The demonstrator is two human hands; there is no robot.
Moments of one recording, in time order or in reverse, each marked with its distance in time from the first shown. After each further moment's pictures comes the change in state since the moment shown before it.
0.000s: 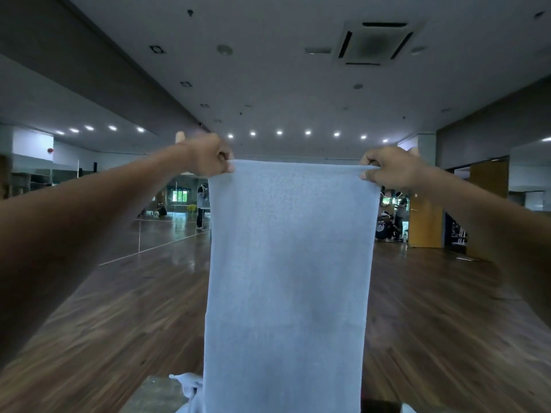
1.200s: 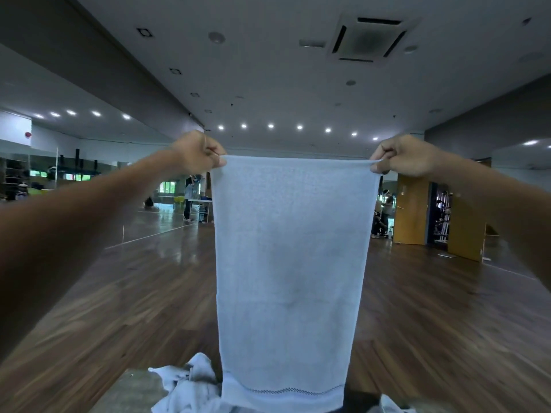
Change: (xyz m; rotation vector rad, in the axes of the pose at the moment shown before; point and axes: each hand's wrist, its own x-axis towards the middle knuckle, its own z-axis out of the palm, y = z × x) left_hand 0.002 0.009 0.036 -0.497 0.103 -0.125; right_hand 0.002 0.040 -0.018 0.246 -0.106 0.025
